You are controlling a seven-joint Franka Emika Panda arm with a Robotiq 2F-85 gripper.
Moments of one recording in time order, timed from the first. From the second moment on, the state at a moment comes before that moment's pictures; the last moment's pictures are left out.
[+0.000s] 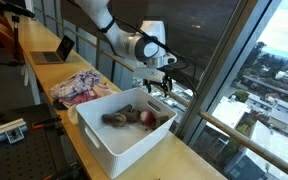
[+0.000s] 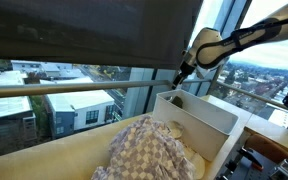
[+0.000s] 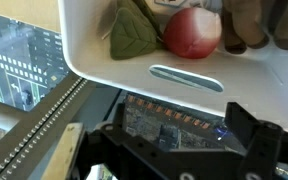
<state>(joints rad) -0.03 0.63 -0.01 -1.61 -0.23 2.57 -0.22</state>
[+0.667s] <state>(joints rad) -0.04 0.74 -0.04 -1.56 -0.19 2.50 -0.10</state>
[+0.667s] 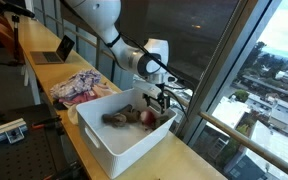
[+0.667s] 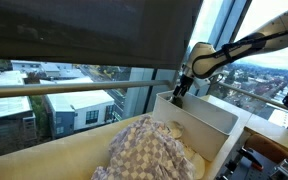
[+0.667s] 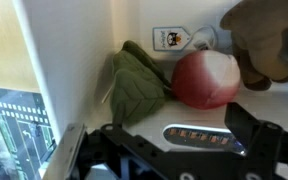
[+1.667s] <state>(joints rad) -0.05 0.92 -0.01 -1.40 -0.09 2.50 -0.08</state>
